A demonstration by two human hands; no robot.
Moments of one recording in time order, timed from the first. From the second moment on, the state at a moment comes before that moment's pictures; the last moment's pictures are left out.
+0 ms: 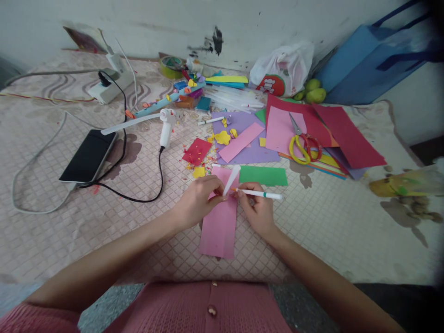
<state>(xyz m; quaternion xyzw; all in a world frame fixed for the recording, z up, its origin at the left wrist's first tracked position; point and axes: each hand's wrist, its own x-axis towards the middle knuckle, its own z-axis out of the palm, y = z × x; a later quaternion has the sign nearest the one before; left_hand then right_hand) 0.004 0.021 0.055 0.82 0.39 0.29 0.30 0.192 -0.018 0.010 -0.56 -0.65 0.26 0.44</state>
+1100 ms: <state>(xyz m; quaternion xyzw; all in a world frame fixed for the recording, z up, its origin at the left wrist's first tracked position) 0.005 0.025 0.058 0.84 0.36 0.26 0.30 0.189 -0.004 0.014 -0.56 -0.65 0.38 0.36</state>
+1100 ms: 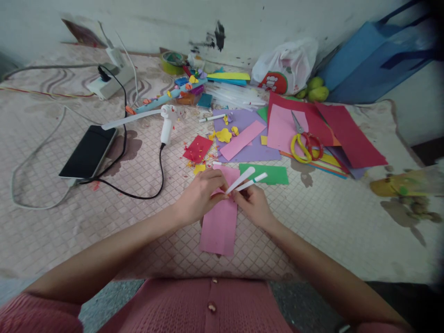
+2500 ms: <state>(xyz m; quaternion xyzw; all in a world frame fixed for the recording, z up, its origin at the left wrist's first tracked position) 0.007 0.031 0.052 0.84 0.36 0.28 0.28 0.188 -0.026 0.010 -0.49 -0.75 0.29 0.34</state>
